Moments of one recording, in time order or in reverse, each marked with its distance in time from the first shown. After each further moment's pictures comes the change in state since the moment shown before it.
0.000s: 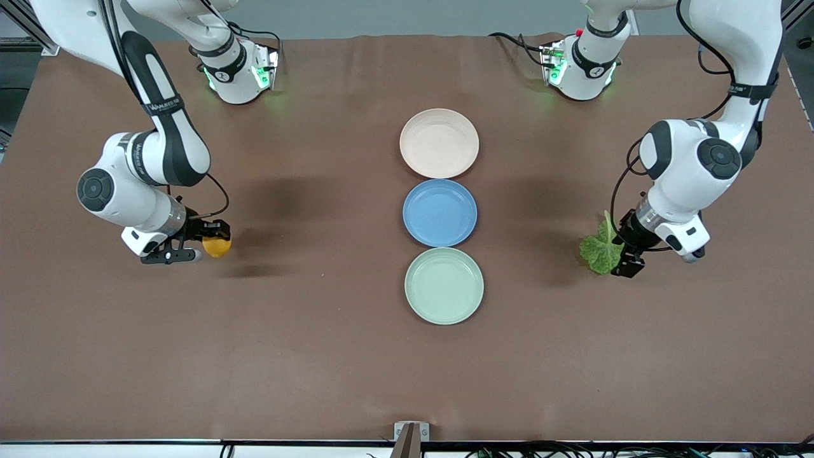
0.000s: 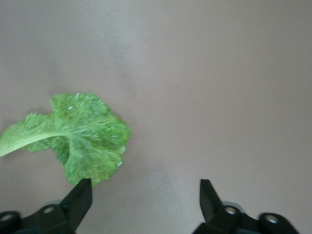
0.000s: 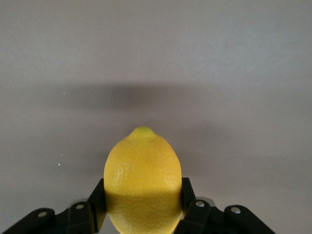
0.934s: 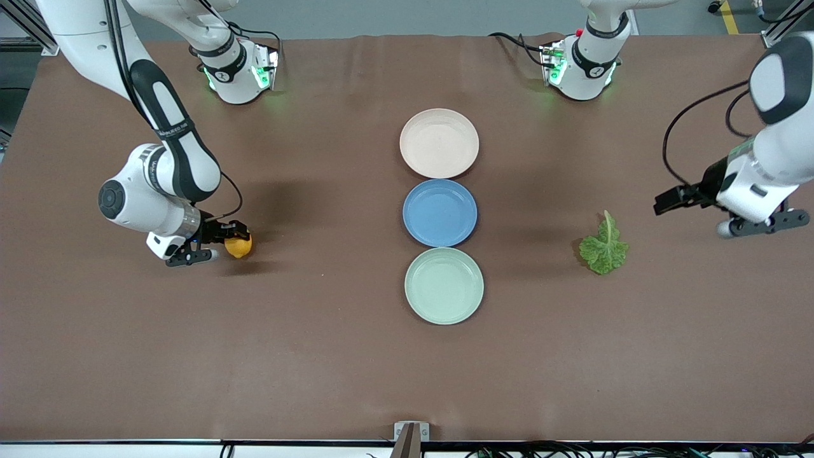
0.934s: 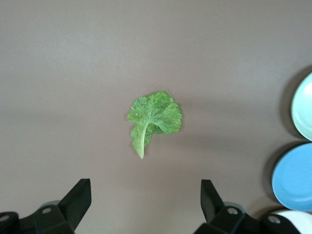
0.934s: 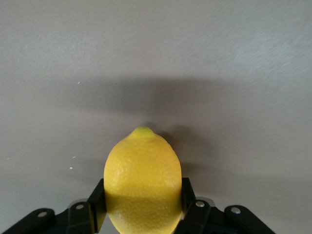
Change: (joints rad) left arm 0.077 -0.212 -0.006 0.346 0.005 -0.819 1.138; right arm 0.021 0.078 0.018 -0.015 0.187 0.058 -0.146
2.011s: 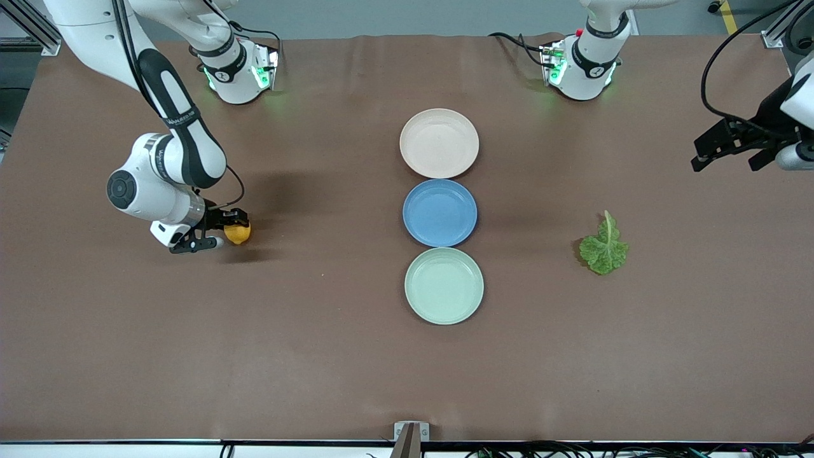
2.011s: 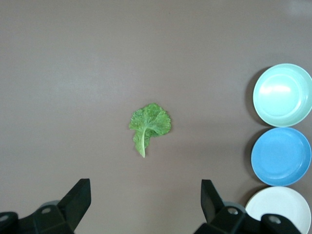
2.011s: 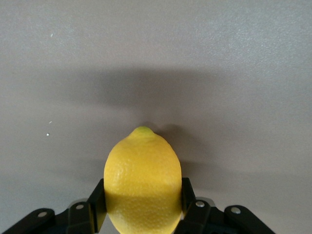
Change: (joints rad) left arm -0.007 -0.078 -0.016 0.206 0.000 -0.179 0.097; right arm 0.029 -0.051 -0.042 -0.088 -0.080 0.001 0.032
